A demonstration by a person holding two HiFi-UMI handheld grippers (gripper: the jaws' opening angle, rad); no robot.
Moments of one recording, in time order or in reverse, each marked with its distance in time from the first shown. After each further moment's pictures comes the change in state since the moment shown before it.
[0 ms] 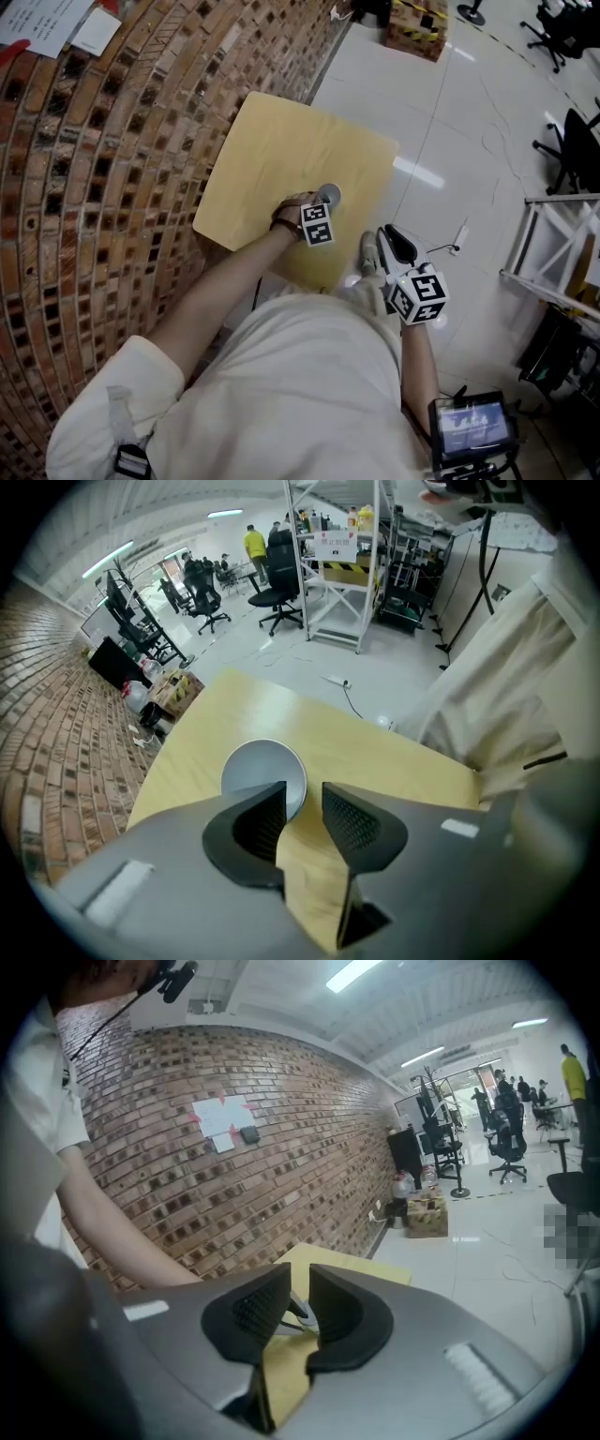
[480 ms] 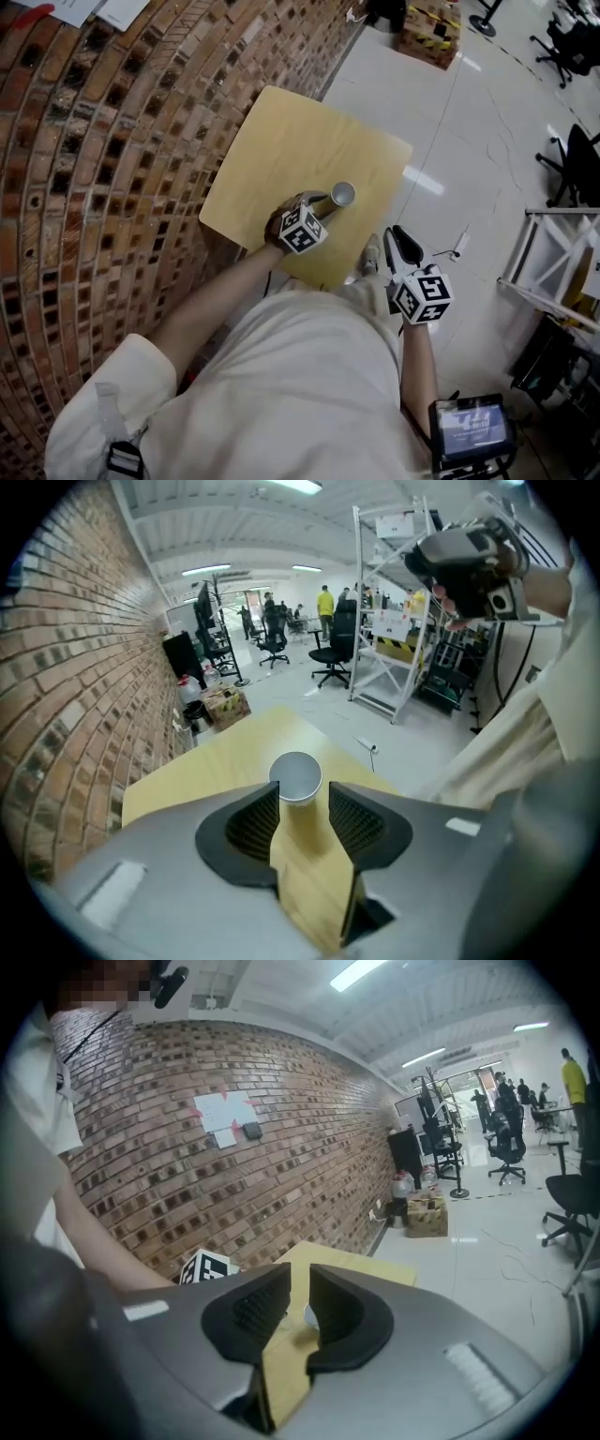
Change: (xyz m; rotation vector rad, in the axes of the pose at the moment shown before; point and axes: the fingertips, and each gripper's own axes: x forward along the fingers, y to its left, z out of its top) left arm -0.089 0.014 -0.015 -0.377 -0.320 0.130; right arm 0.009 0.019 -0.006 -0.005 0.004 -0.017
